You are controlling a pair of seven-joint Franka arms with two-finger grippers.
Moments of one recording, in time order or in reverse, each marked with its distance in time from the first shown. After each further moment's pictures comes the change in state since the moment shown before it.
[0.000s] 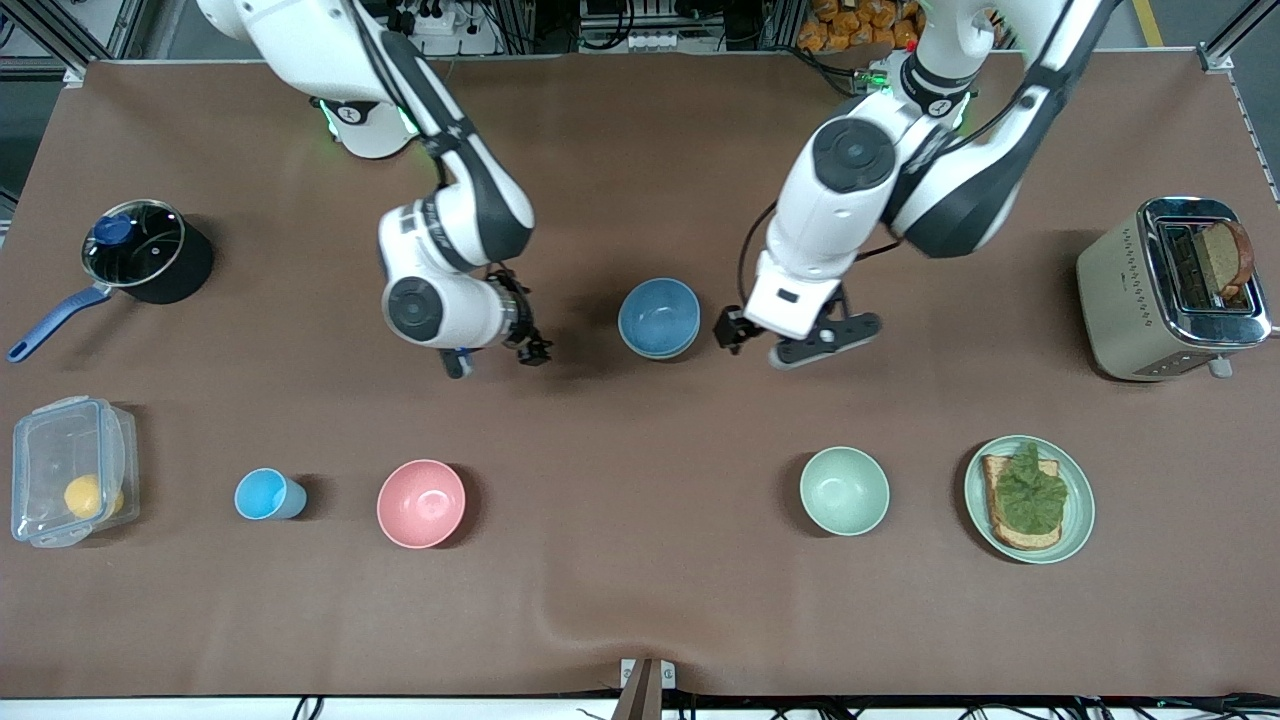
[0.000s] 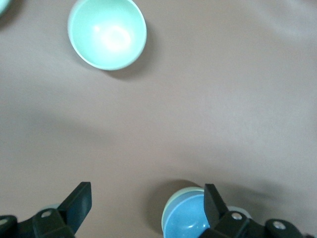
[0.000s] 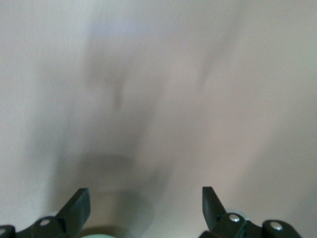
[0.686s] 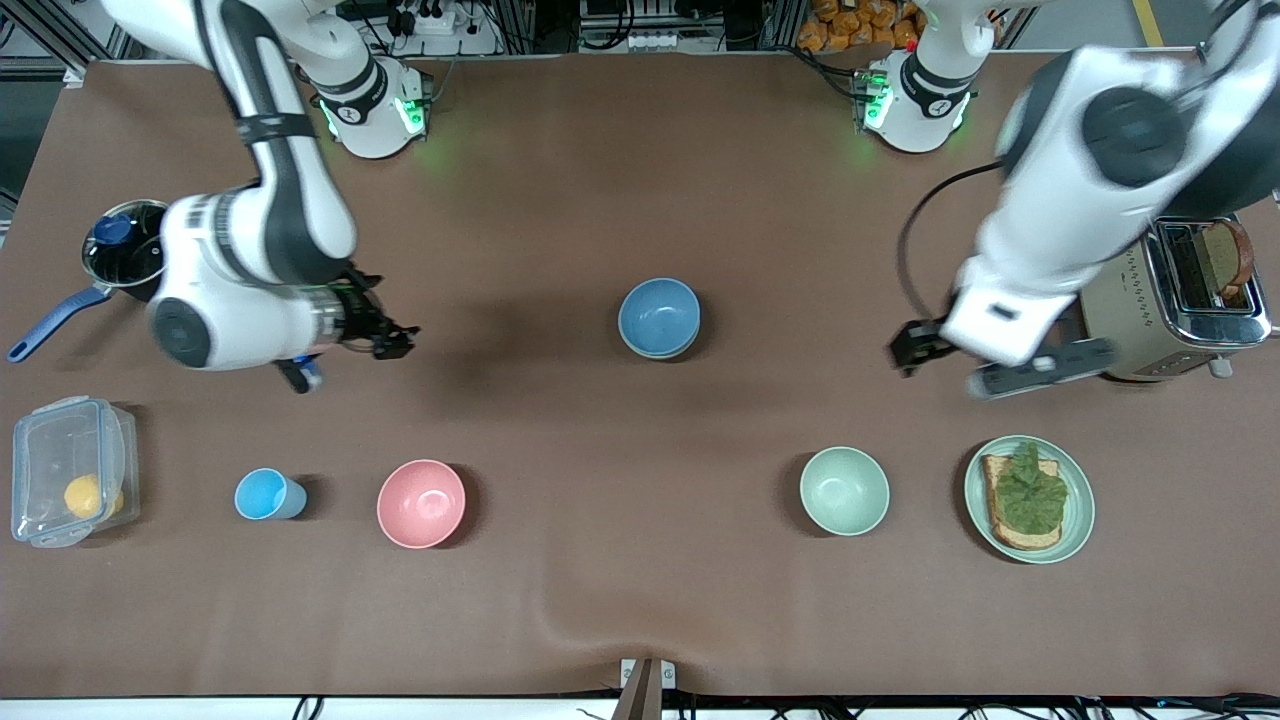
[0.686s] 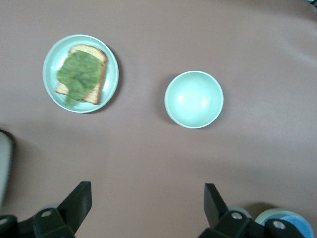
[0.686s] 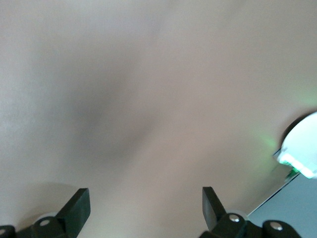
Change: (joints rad) left arm 0.087 -0.142 0.241 0.119 -0.086 -0.245 0.571; right arm -0.056 -0.109 -0.325 0.048 -0.055 -0.364 -0.532
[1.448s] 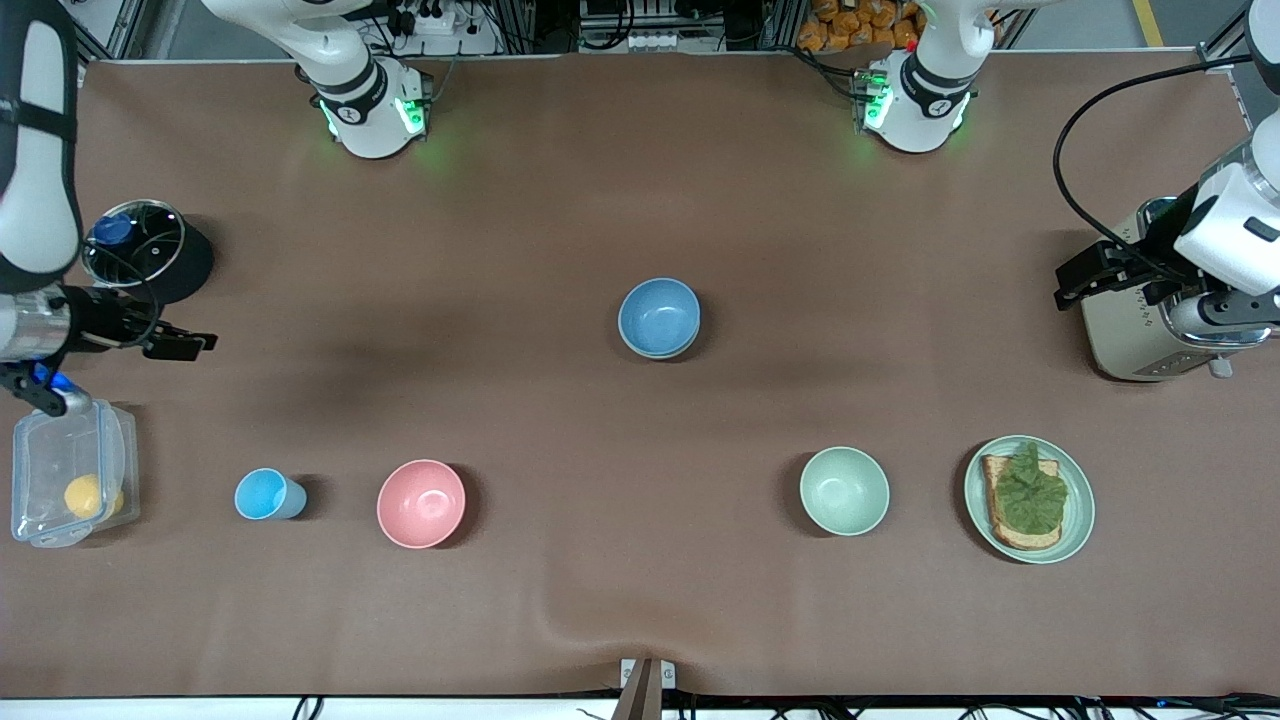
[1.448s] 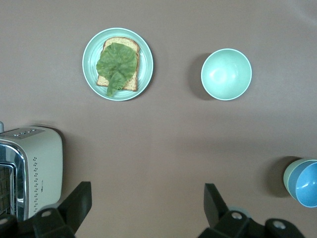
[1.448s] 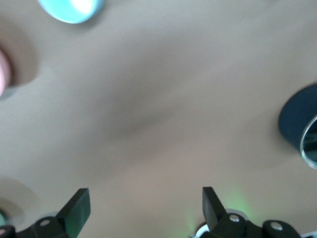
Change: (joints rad) left arm -0.047 -0.099 0.255 0.040 -0.129 -0.177 0.335; right arm -0.441 -0.042 0.143 0.218 -0.197 -0.075 -0.642
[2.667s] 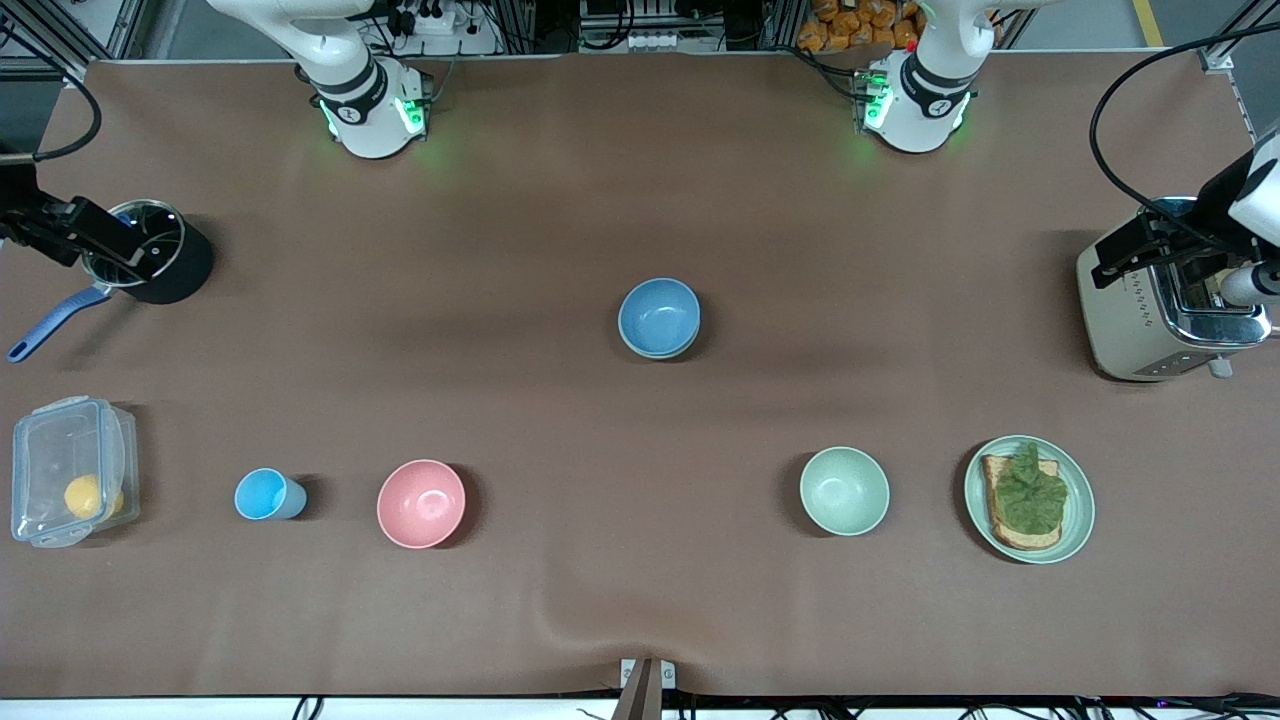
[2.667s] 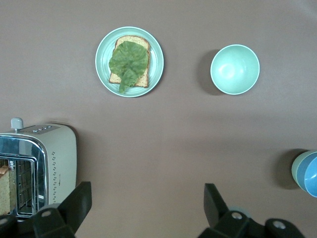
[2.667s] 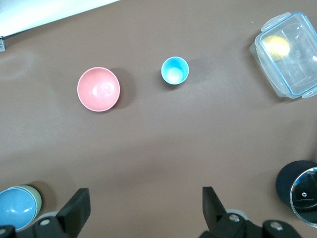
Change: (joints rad) left arm -0.002 -0.043 0.055 -0.004 -0.001 -0.040 0.068; right arm -0.101 -0.324 0.294 0.009 -0.099 0.090 -0.014
